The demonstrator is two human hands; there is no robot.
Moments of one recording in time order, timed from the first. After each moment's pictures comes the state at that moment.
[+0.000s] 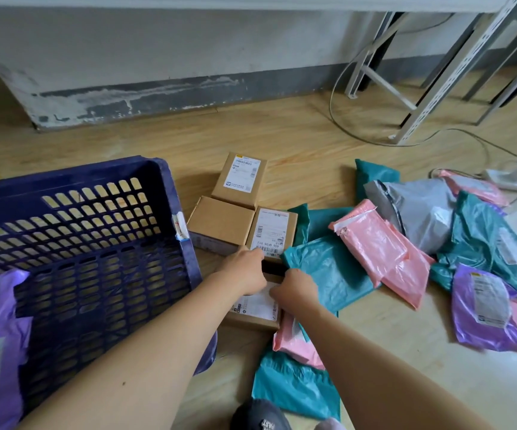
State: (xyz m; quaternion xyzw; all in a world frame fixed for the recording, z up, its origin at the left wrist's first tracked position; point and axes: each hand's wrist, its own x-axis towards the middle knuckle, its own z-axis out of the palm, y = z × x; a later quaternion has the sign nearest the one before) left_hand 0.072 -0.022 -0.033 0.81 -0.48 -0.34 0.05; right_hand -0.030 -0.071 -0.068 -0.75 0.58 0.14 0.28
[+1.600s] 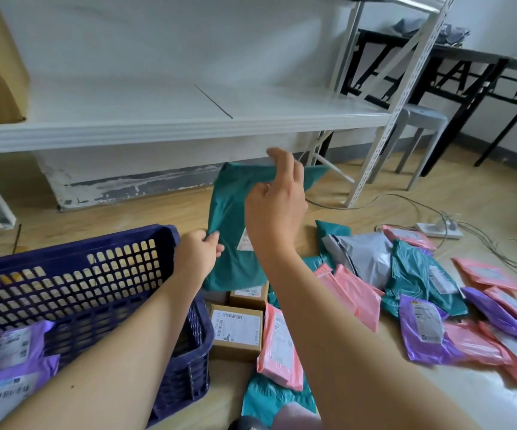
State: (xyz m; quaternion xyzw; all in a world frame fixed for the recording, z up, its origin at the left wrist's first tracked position) left_hand 0.081 0.047 0.125 0.76 -0.25 -0.28 0.53; right_hand -0.015 0.016 0.223 -0.73 0.44 -0.48 0.23
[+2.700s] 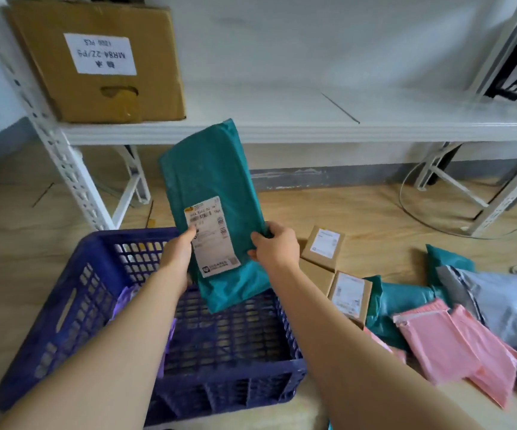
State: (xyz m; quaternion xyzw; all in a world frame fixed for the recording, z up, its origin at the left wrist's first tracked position) left_hand 0.228 0.187 0.114 0.71 0.08 -0.28 0.65; right_hand 0.126 0.083 0.138 -0.70 0.40 -0.19 0.55
